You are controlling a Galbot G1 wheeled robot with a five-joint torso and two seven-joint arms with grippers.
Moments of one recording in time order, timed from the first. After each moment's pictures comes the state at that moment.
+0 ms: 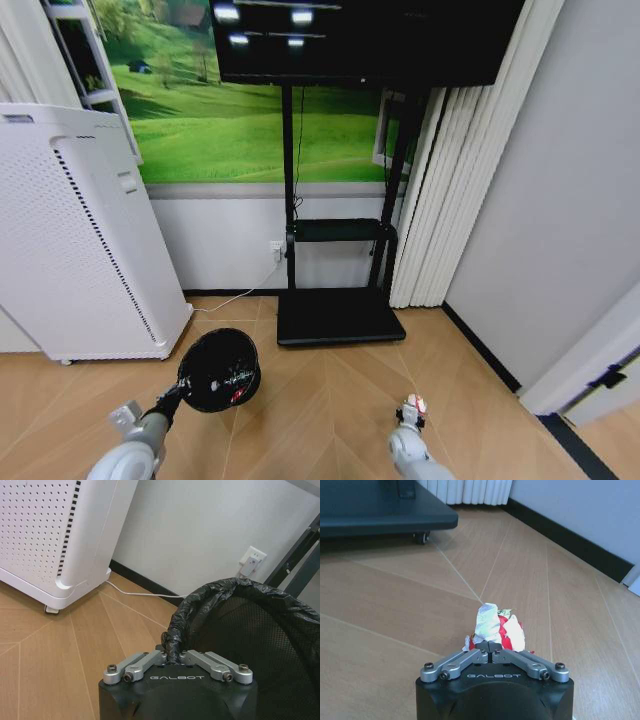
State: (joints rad) left arm 1.56 -0.99 -0.62 -1.94 -1.10 0.14 -0.30; right arm -1.04 1.29 0.25 1.02 0.54 -0.05 0.62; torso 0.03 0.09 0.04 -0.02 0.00
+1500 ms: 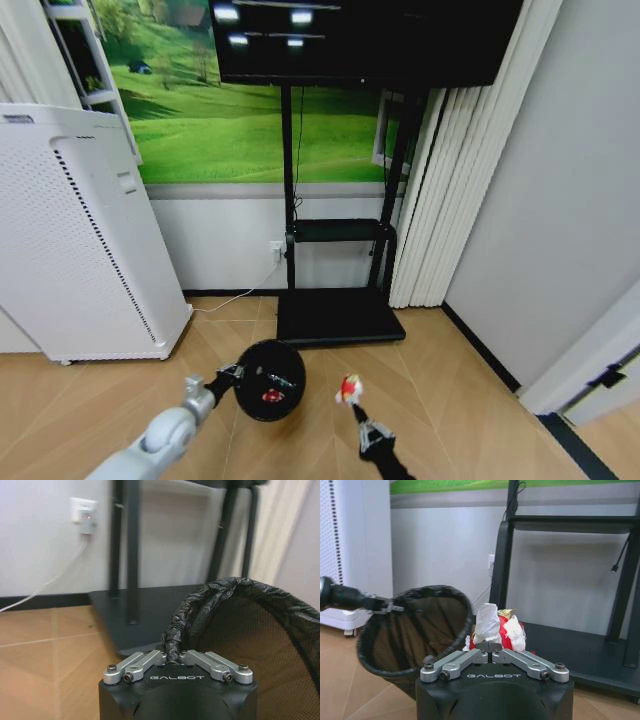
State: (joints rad) left arm 1.03 -0.85 0.06 -1.57 -0.76 0.00 0.08; right arm -1.71 1.01 0.09 2.00 0.13 0.22 0.24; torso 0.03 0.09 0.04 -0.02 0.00
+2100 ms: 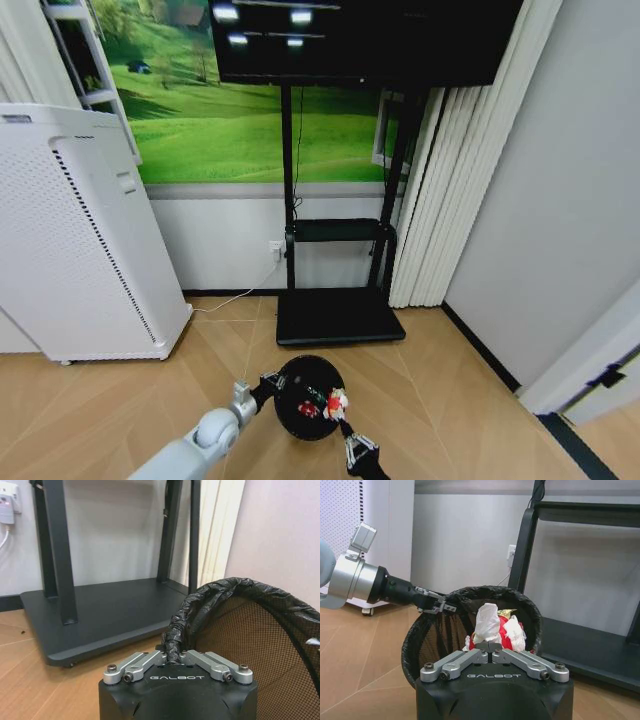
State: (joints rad) left arm 0.97 -0.95 0.20 -1.50 -0.66 -0.06 0.13; right arm -1.66 1.04 0.02 1.87 0.04 0.26 0.23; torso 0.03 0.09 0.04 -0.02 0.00
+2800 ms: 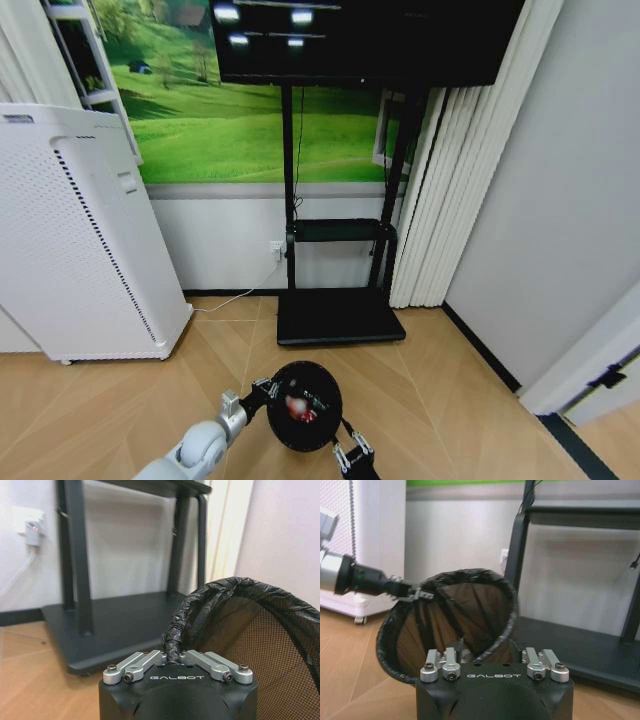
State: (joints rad) left arm 1.12 -0.91 0.02 -1.63 -0.63 -0.05 0.13; right arm -1.66 1.06 0.04 1.88 0.06 0.29 0.24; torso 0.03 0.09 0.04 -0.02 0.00
